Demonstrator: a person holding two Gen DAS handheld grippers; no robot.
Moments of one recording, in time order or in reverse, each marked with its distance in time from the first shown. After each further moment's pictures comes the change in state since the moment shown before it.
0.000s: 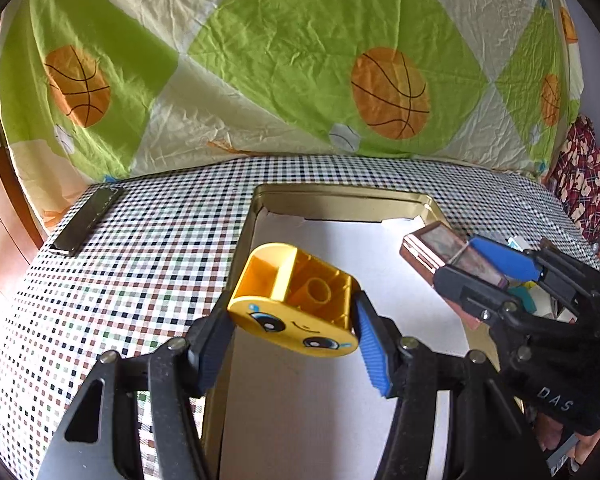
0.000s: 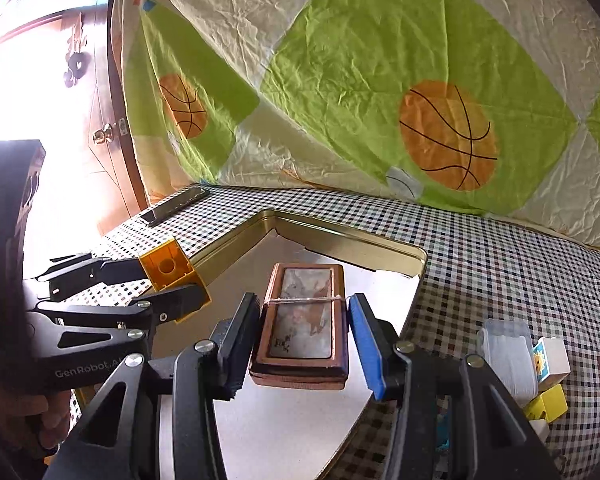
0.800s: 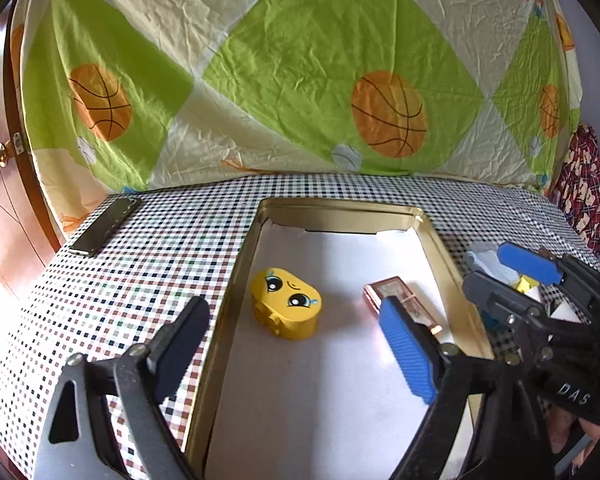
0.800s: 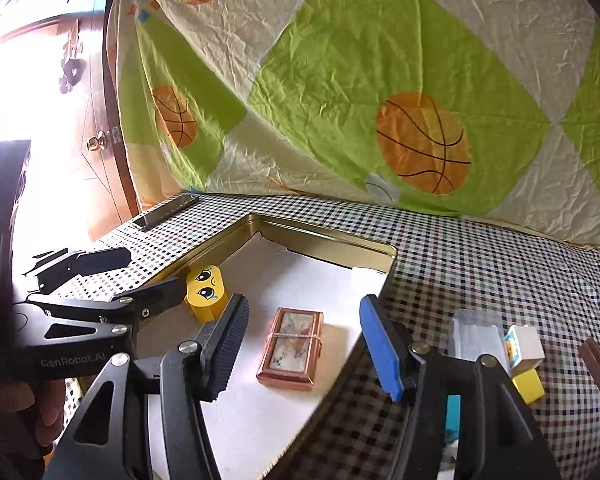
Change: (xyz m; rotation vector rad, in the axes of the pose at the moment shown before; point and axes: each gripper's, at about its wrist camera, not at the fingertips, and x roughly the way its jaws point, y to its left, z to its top) left arm -0.036 -0.019 -0.022 -0.026 -0.121 0.050; right arm -0.053 -0.018 -0.016 0.011 -0.072 -0.060
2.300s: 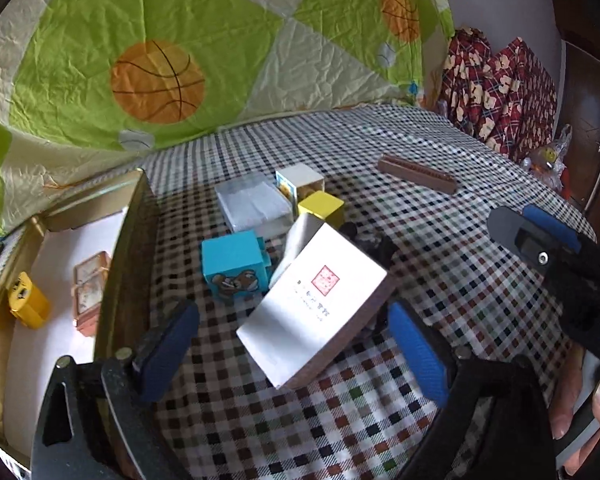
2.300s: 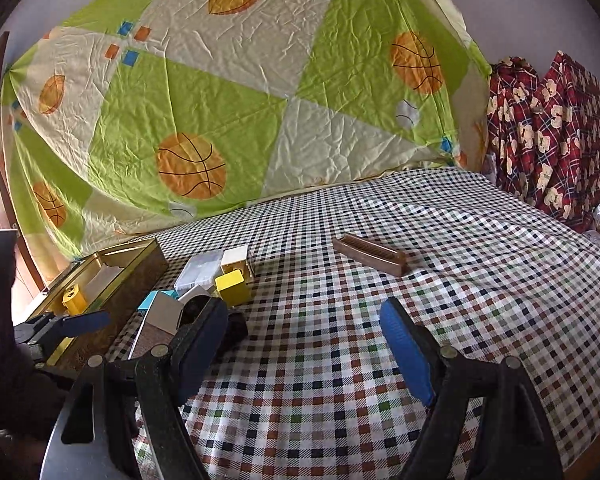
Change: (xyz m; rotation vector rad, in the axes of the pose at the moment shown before) left arm 0.022 -0.217 -0.046 0.280 0.144 -0.300; right arm -0.136 -0.156 -0.111 0.367 -0.119 -0.362
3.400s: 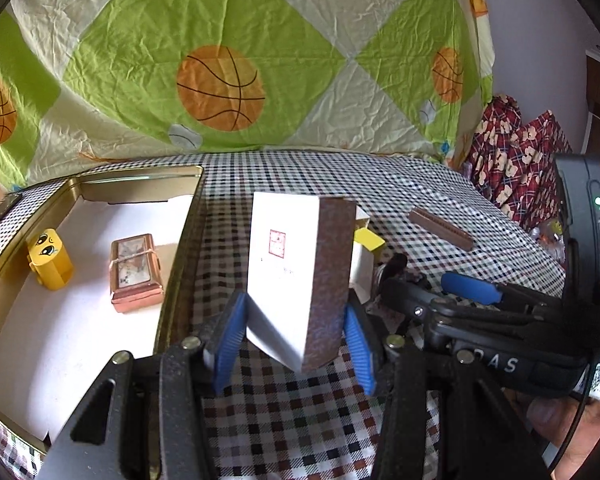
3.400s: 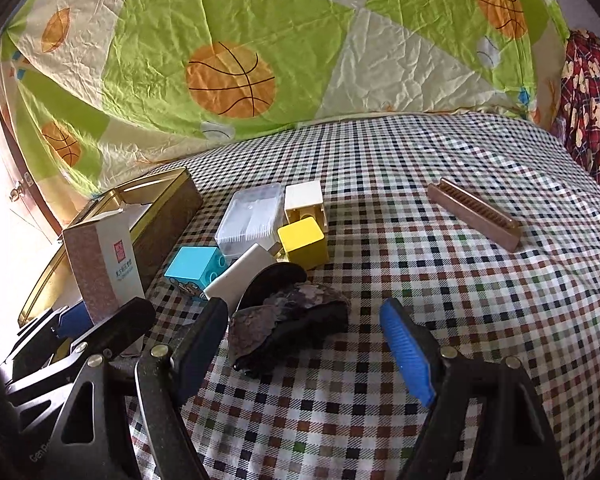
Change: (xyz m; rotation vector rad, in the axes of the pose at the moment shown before) left arm -0.028 0.042 -0.014 -0.198 -0.149 0.035; right arm 0.080 0.058 0.003 -0.057 0.350 0.108
